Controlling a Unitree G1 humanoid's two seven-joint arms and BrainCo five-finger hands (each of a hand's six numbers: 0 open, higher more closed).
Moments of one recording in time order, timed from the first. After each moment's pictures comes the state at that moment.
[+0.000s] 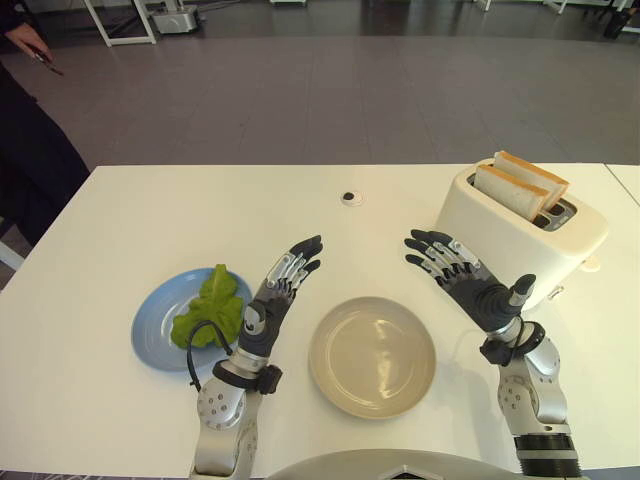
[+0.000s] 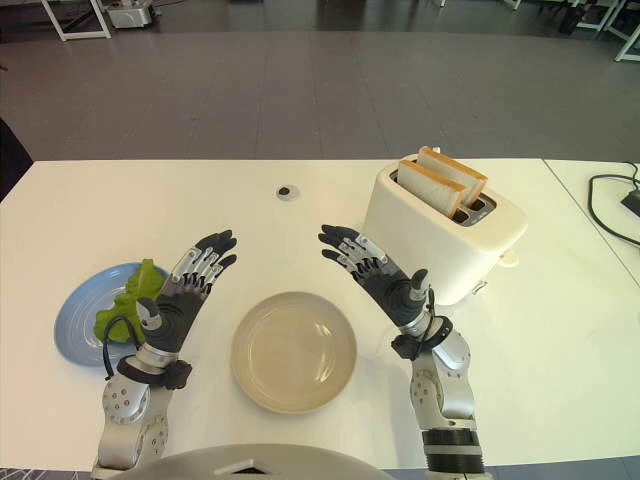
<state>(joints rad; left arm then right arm) 0.36 0.13 -0.12 -0.31 -0.25 -0.42 -0.39 0.10 -0.19 -0.01 -0.10 0.53 -0.27 0.86</state>
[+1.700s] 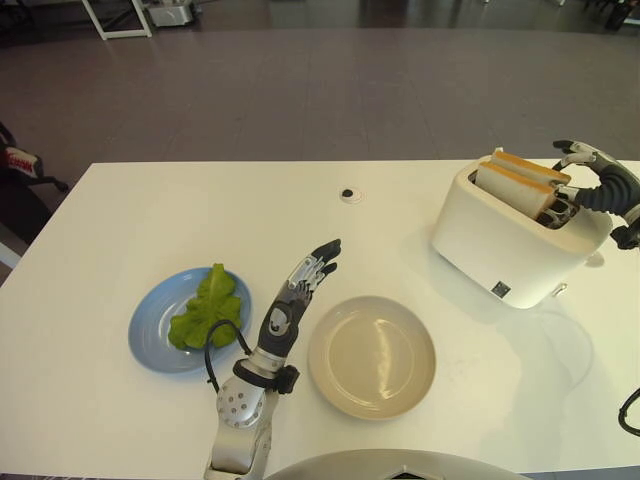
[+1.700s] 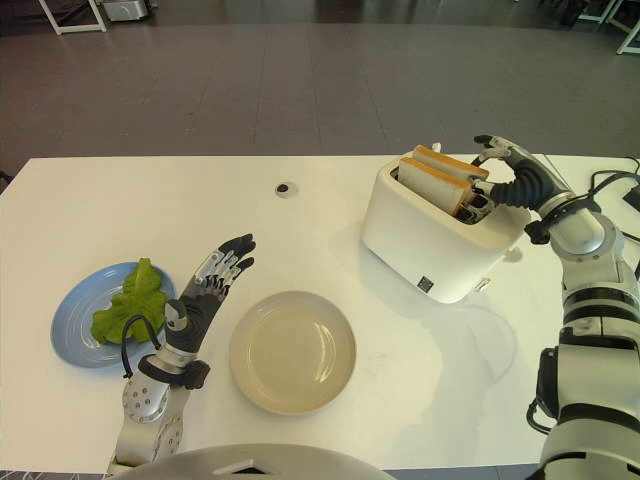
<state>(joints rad) 0.34 0.10 -0.19 -0.27 -0.16 -0.45 -0.34 -0.70 -0.83 -0.03 1.03 -0.13 -0.63 0.38</state>
